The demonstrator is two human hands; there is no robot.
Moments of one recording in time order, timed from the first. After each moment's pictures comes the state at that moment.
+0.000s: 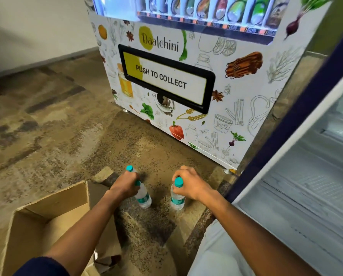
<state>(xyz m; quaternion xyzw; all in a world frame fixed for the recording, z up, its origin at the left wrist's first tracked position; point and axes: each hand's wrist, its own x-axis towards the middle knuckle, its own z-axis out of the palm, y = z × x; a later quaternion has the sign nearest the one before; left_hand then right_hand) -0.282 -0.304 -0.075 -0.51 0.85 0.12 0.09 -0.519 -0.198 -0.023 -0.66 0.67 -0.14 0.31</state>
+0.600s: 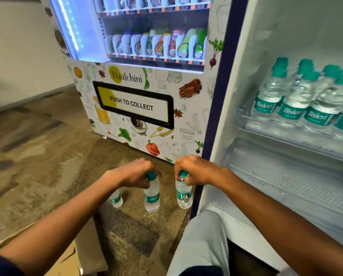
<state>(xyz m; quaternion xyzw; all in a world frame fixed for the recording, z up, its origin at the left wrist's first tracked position) -0.383 -0.234 0.102 -0.22 0.97 0.09 0.08 -0.593 -0.110 0.115 -0.76 0.63 -0.07 0.17</state>
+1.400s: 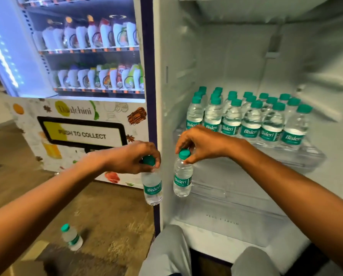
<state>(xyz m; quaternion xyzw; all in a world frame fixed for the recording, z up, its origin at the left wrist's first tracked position) -0.489 -0.146 0.257 -0.01 0.99 0.12 0.00 -0.691 0.010 0.268 -0.72 0.67 -0.17 0.08</state>
